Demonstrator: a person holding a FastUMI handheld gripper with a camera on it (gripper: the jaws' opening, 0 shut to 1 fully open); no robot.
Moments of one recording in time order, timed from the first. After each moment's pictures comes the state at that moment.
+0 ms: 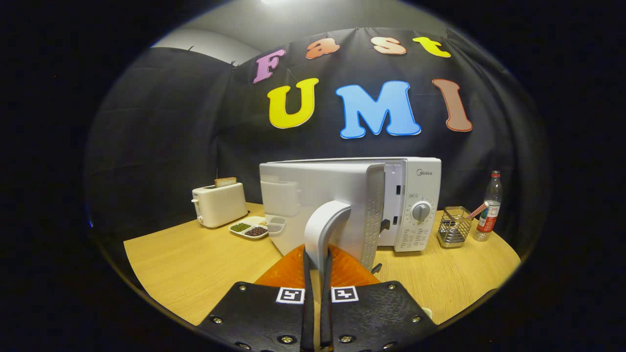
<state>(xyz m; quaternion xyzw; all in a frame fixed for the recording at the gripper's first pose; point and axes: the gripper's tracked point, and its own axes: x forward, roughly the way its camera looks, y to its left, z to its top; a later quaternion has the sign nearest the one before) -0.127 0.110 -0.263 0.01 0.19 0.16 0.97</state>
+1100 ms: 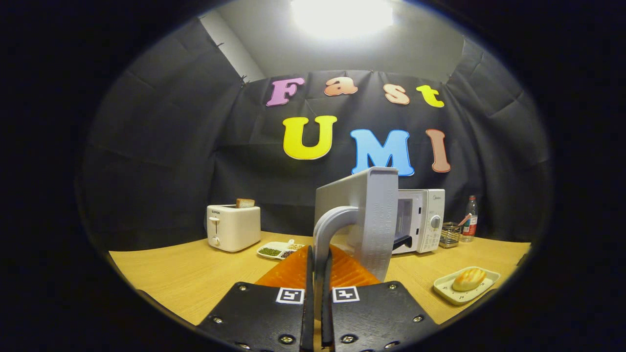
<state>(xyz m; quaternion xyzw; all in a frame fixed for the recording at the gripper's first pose) -0.194 0.309 -0.253 -0.04 0.06 0.02 1.00</state>
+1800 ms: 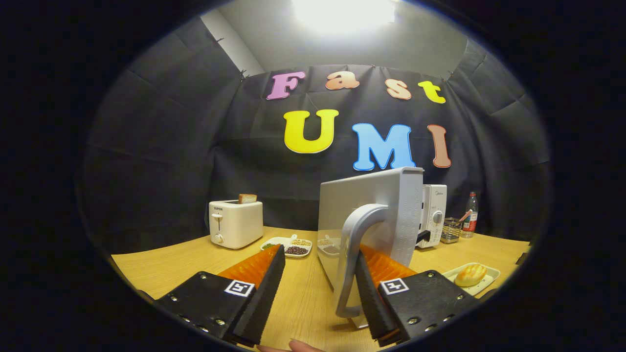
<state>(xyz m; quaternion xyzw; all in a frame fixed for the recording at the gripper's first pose) -0.192 0.316 -0.260 -0.04 0.09 0.03 0.99</state>
